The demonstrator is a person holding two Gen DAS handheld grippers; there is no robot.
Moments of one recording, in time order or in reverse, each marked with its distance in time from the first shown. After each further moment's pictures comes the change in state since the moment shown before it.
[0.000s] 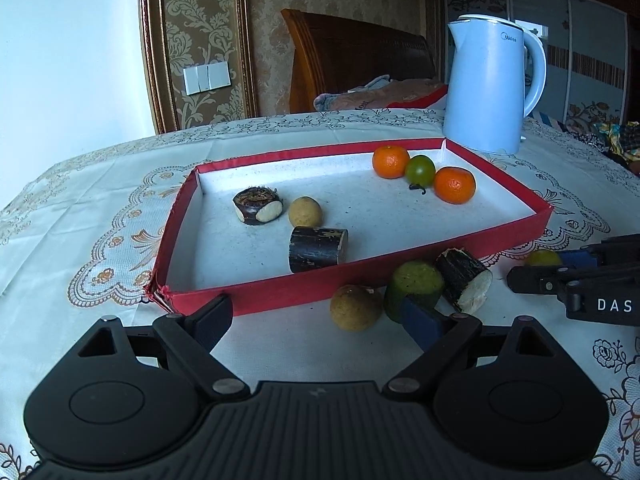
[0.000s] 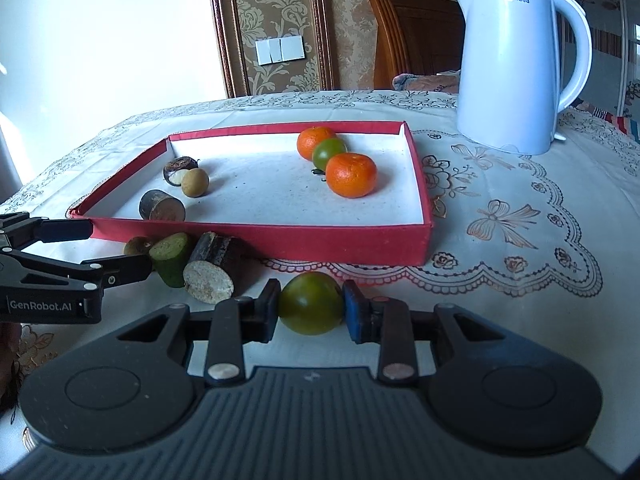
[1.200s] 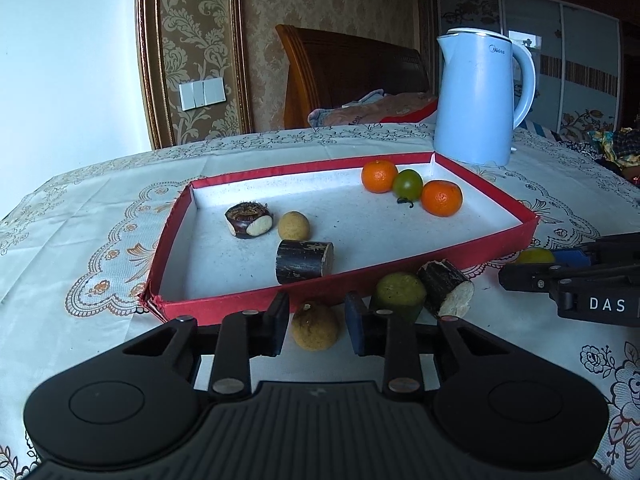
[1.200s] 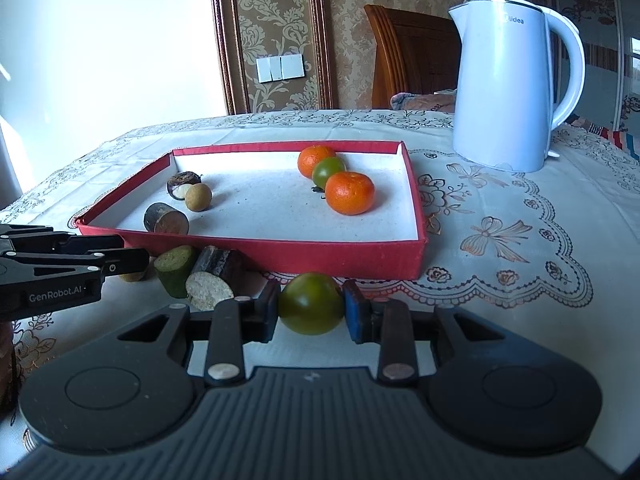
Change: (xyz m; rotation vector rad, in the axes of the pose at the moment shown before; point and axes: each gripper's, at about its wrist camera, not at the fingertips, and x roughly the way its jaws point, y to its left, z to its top) left arm -0.011 -0.010 -0.002 0.018 -0.061 -0.004; right arm -0.011 0.003 -0.002 -0.010 -0.063 -0.015
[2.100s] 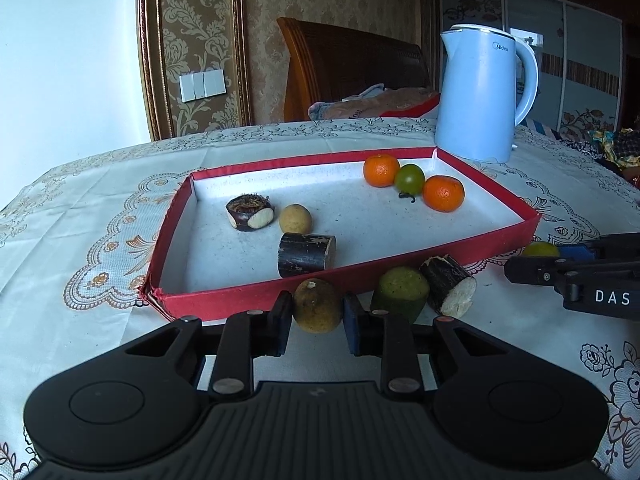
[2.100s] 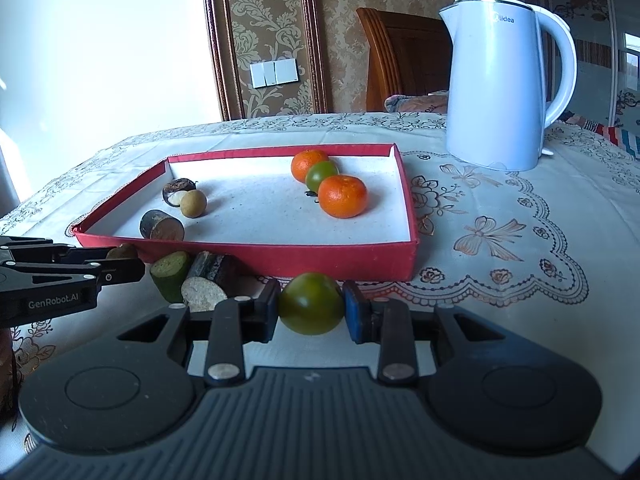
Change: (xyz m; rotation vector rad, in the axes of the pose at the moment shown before) left arm 0.002 0.004 0.000 -0.019 0.025 -0.007; right arm -0.002 -0.003 -0.001 0.018 -0.012 -0.008
